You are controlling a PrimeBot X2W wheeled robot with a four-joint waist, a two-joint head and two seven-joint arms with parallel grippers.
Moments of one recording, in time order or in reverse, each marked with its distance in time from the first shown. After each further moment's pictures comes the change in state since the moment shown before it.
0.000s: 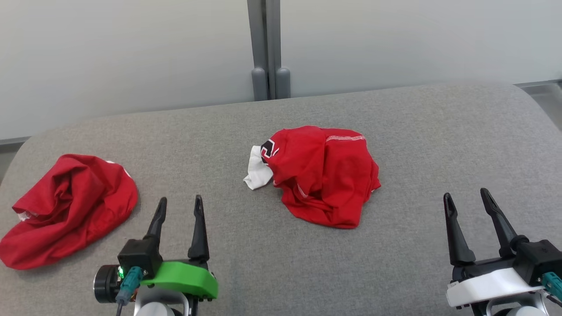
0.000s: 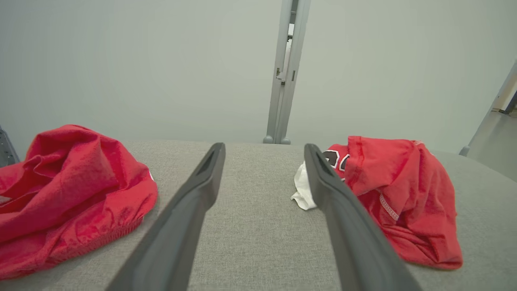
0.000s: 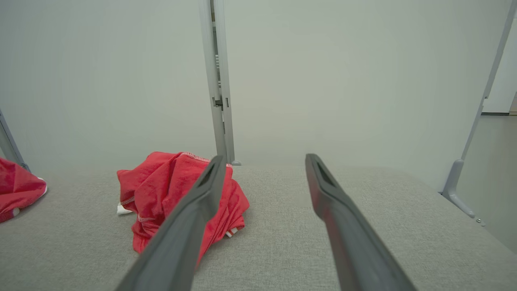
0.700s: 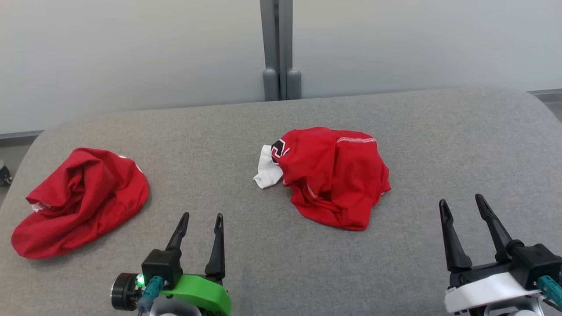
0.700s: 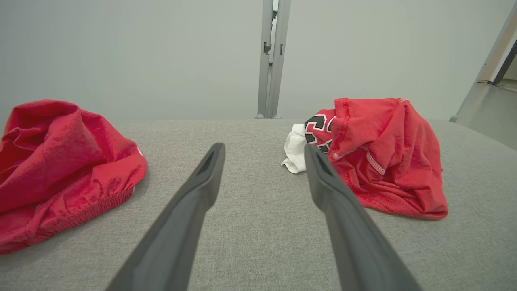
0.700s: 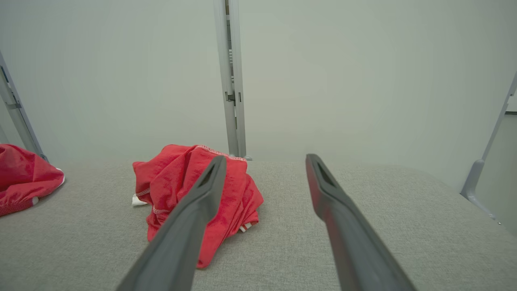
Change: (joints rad) left arm 0.031 -0.013 -0.042 0.057 0.057 -0.050 0.000; right arm 0.010 -0.014 0.019 0.019 0.014 0.000 -0.008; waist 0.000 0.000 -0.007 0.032
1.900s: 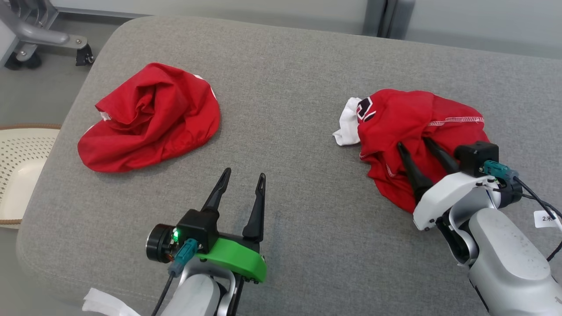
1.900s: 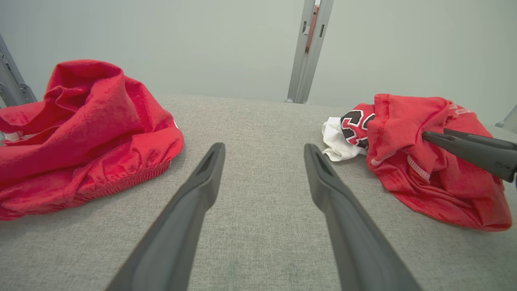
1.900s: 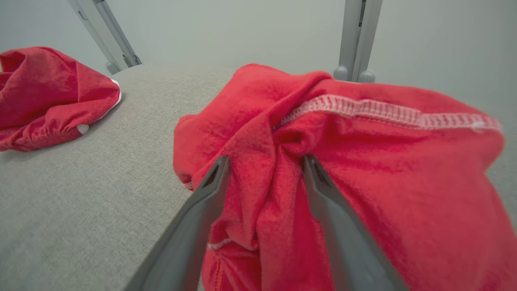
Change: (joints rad) left arm -0.172 -0.002 -0.205 -0.031 -0.092 0.051 0.000; right arm -0.546 -0.139 0.300 0.530 0.274 0.000 0.149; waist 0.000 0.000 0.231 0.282
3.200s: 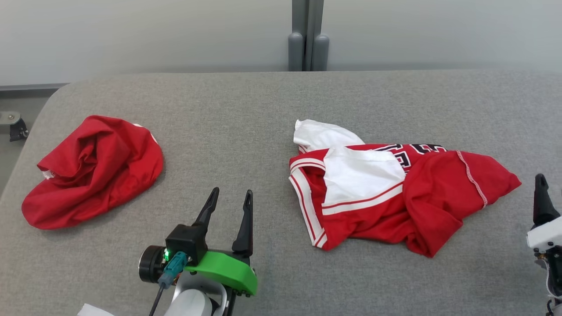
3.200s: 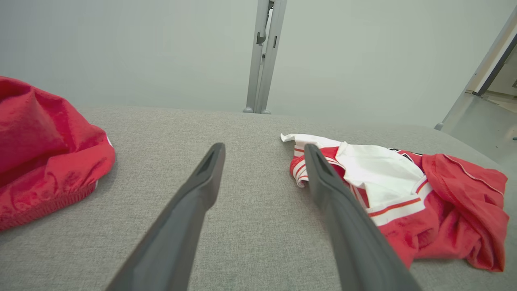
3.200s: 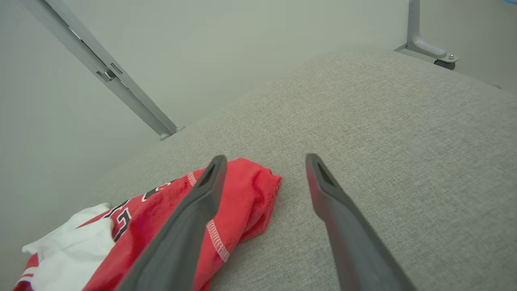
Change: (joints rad) left arm 0.059 -0.001 0.037 0.027 -0.038 0.002 0.000; right arm 0.243 -0.008 -0.579 -0.047 0.203 -0.001 0.076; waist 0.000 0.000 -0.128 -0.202
